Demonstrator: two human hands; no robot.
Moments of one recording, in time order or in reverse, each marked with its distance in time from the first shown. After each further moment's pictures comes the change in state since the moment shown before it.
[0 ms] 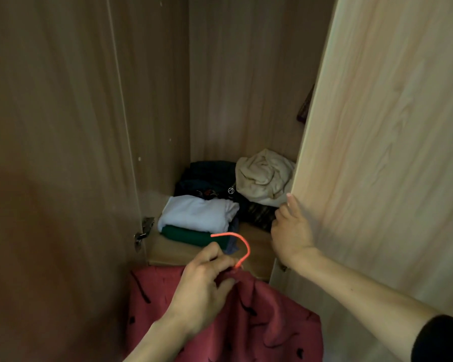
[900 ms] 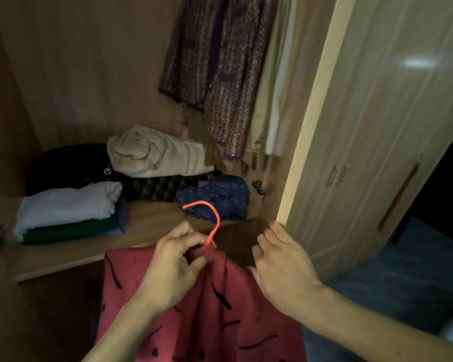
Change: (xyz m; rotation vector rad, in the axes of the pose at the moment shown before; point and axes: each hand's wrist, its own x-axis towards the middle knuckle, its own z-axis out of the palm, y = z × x) left_hand -0.033 0.094 0.058 -0.319 -0.257 0.282; right_hand -0.297 0.033 -0.079 -0.051 -0.180 0.175
